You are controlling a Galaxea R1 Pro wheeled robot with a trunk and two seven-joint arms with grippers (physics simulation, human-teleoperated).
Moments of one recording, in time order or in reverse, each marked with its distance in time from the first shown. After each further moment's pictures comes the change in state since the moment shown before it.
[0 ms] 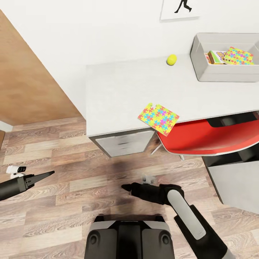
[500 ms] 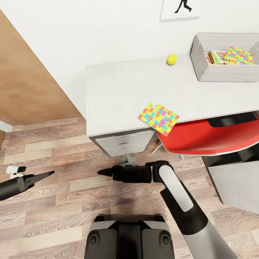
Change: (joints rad) left arm 0.000 0.001 0.000 0.000 0.000 0.000 -0.002; right arm -0.203 0.138 0.010 -0.010 -0.181 0.206 0.026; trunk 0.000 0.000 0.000
